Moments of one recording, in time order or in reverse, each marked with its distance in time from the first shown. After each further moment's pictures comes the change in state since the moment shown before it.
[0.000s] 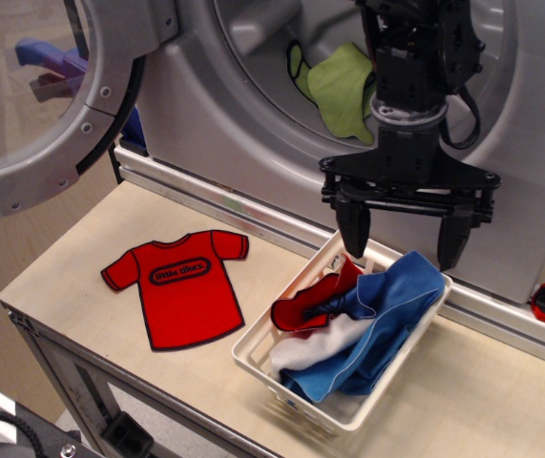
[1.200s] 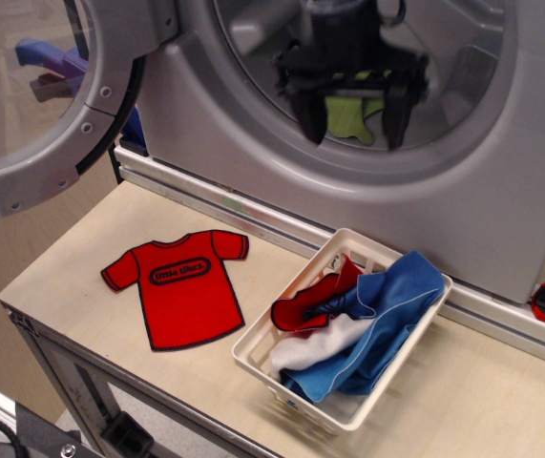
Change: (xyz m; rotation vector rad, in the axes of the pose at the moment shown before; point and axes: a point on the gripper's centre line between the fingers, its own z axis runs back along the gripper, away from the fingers) arm 0.081 0.052 0.036 -0.065 -0.131 0.005
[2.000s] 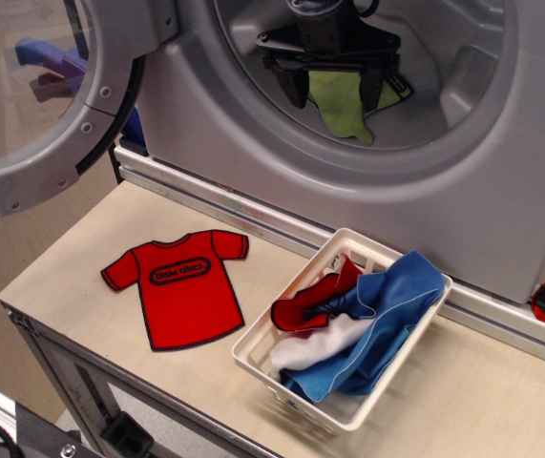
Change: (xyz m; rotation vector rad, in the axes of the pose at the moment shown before) arm 0.050 0.022 -0.018 0.086 -0.291 0.013
